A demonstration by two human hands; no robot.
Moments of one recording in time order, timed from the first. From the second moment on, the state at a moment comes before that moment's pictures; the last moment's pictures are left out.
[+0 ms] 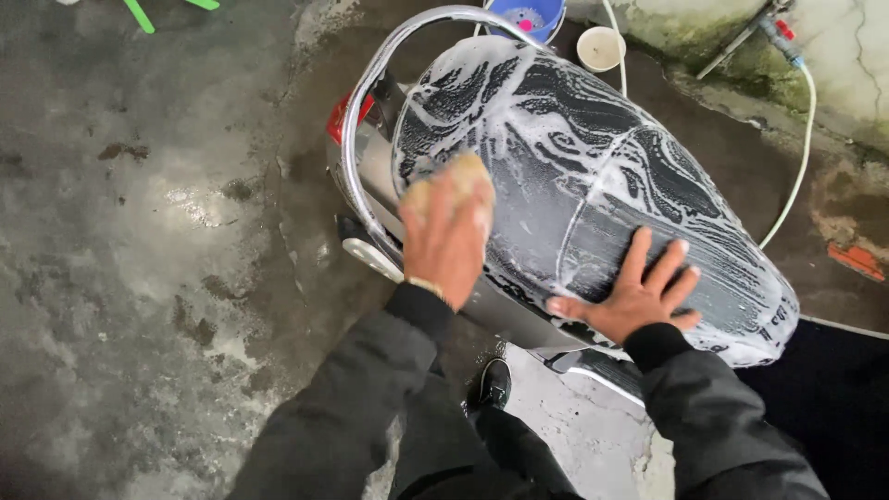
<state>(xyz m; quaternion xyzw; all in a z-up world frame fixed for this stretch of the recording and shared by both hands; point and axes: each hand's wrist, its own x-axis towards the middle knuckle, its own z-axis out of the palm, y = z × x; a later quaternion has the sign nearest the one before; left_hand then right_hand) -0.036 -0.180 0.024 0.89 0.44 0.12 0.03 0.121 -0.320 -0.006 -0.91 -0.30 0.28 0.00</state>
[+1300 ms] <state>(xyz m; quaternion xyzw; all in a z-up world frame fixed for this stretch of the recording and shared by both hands) 0.032 -0.279 -0.026 0.91 0.29 -0.10 0.26 0.163 -0.397 -0.029 -0.84 -0.51 0.18 0.10</state>
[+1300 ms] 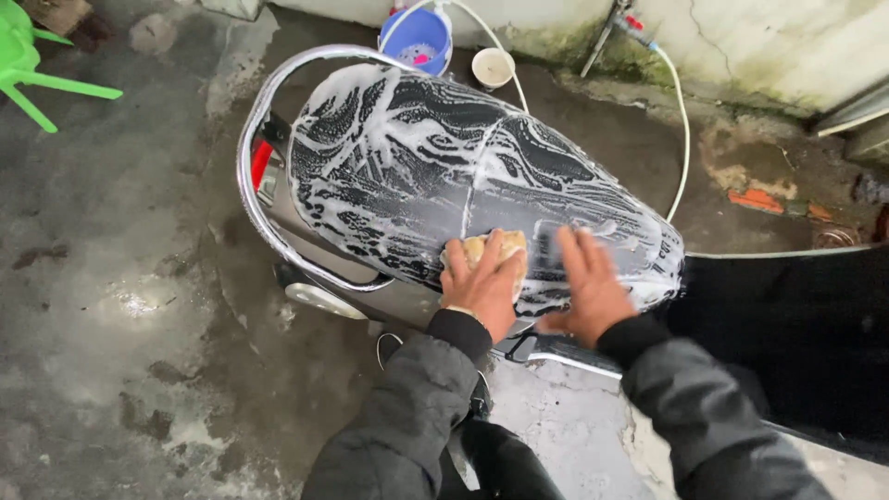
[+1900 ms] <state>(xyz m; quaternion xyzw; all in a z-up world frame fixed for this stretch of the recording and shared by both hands) 0.011 -0.238 0.036 0.94 0.26 -0.06 0.23 0.131 -0.387 -0.059 -0.86 -0.49 -0.07 0.14</state>
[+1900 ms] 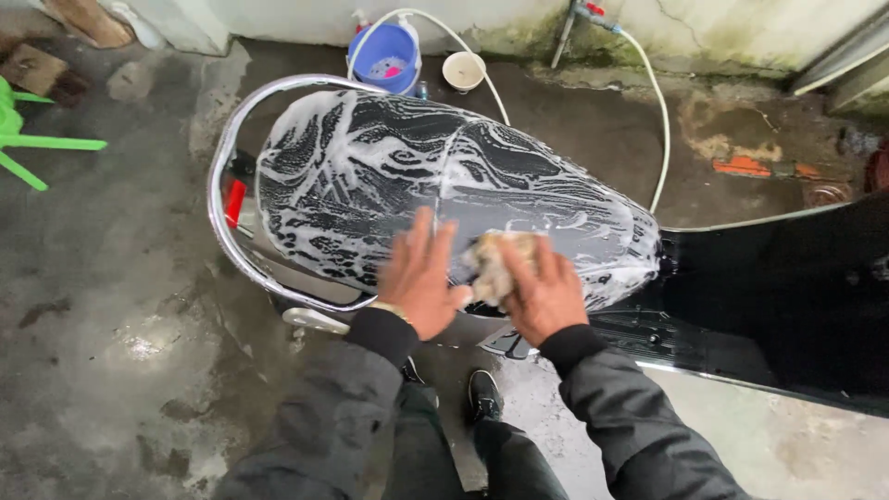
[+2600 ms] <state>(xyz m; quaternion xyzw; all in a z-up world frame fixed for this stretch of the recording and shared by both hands) 0.038 -0.257 0.031 0.81 0.48 -0.21 0.25 0.085 -0.429 -0.112 -0.89 -0.35 -0.14 0.27</state>
